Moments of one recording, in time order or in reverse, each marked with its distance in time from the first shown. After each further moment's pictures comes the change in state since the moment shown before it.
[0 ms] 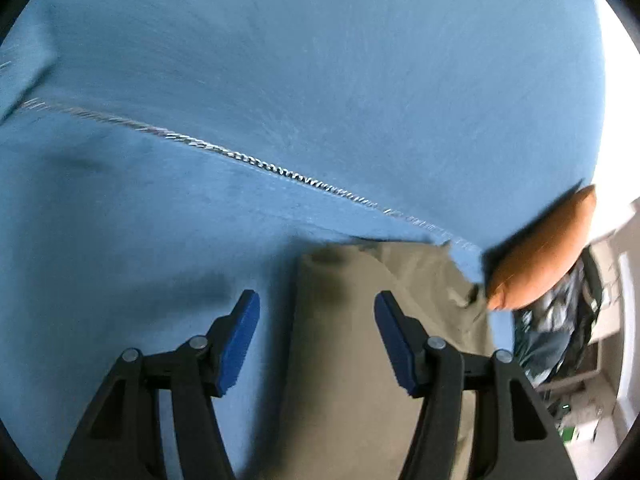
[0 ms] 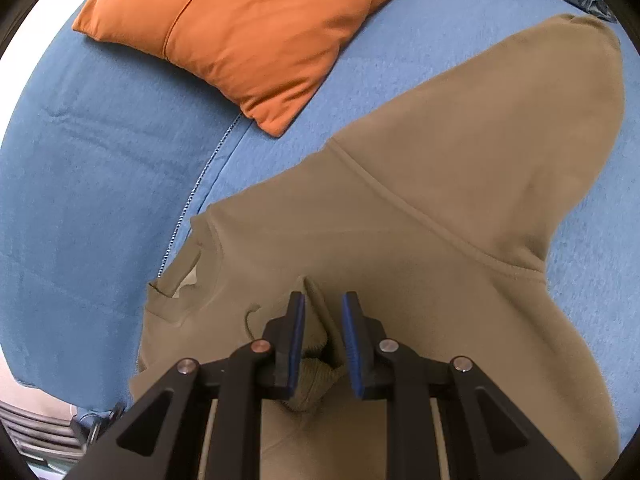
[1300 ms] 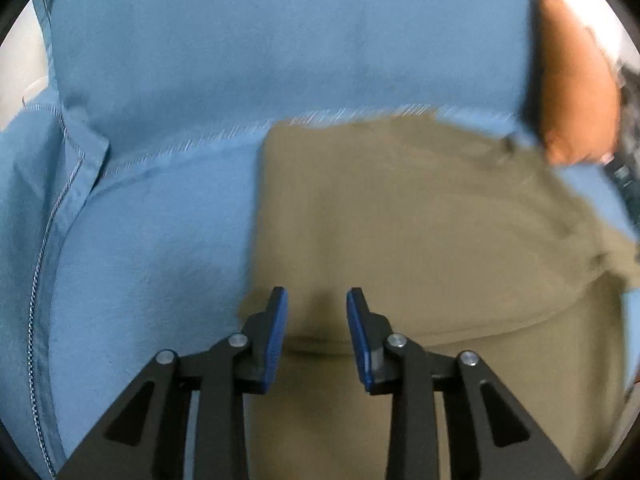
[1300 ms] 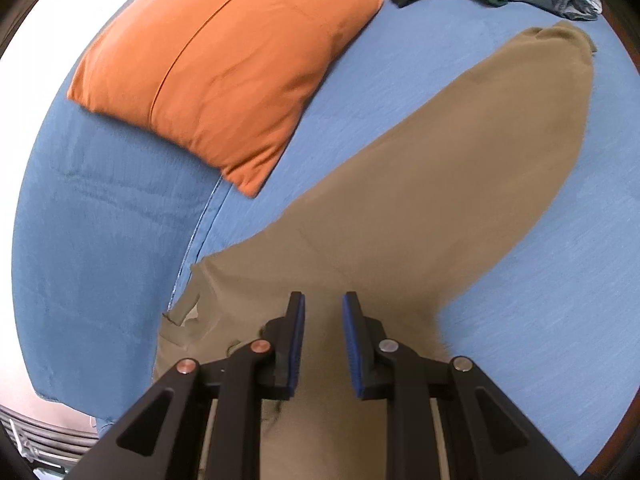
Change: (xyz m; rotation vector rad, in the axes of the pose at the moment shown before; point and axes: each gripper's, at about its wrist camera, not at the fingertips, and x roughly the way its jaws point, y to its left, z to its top) left arm -0.056 -0.114 -0.157 0.468 -0.166 0.479; right arm -0.062 -0.066 0.048 0.051 -0.065 0.061
